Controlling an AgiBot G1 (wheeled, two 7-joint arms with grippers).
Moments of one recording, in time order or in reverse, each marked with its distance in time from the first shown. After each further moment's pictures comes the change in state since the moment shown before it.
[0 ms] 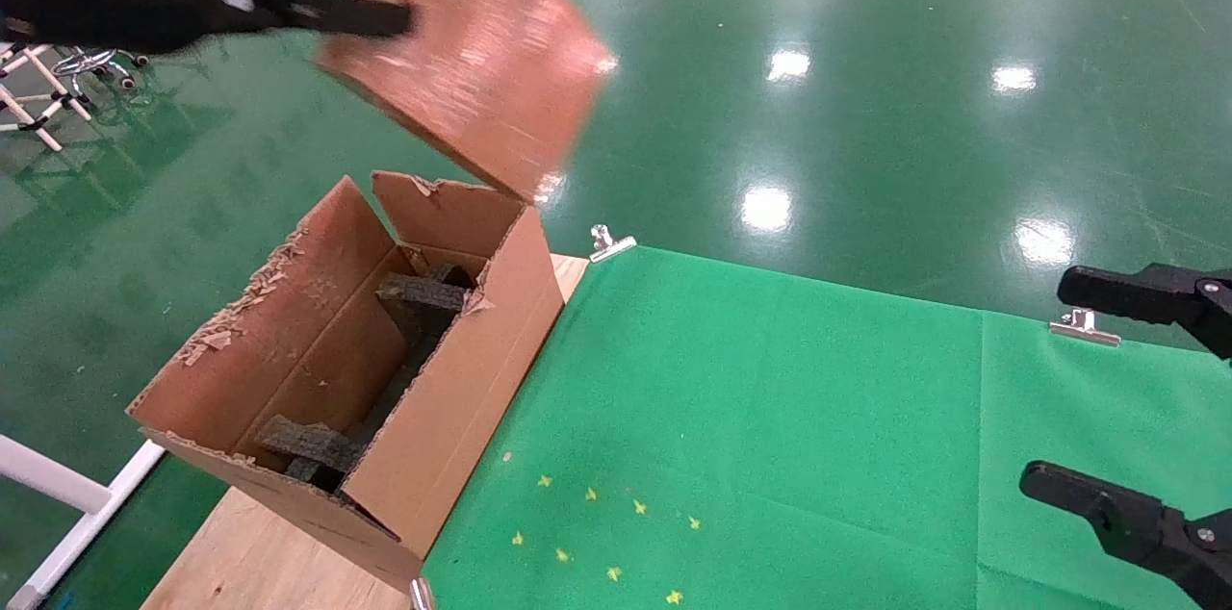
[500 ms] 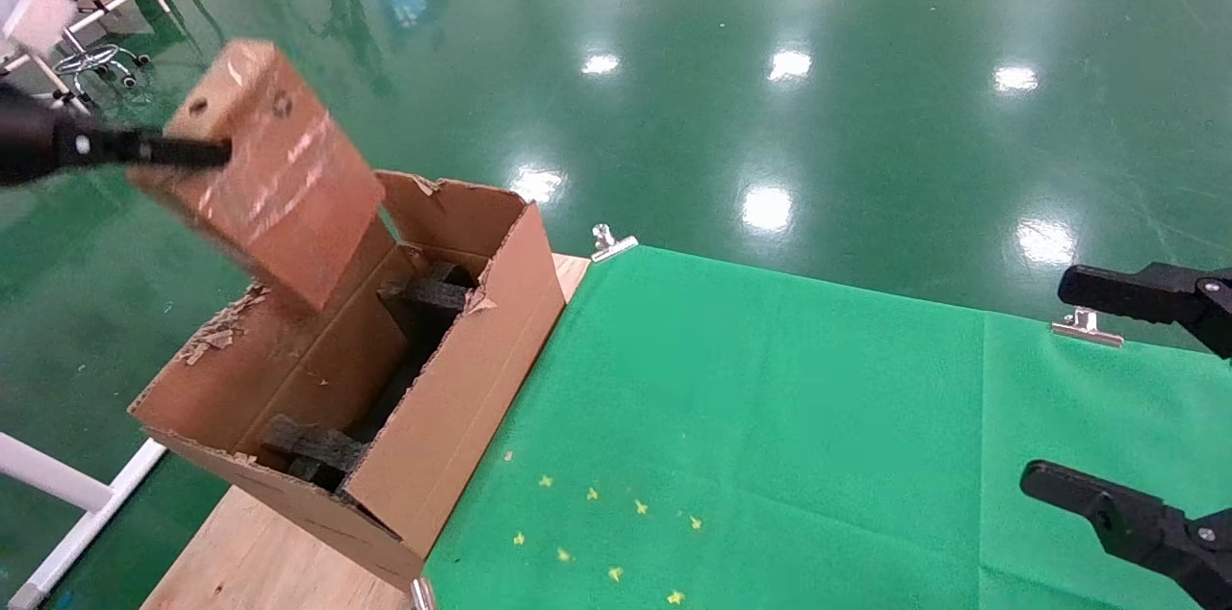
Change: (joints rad) left arm -0.053 -0.081 0.026 0.447 0.135 -0.058 0.374; right arm 0.000 0.000 0.000 0.000 0.000 0.000 0.000
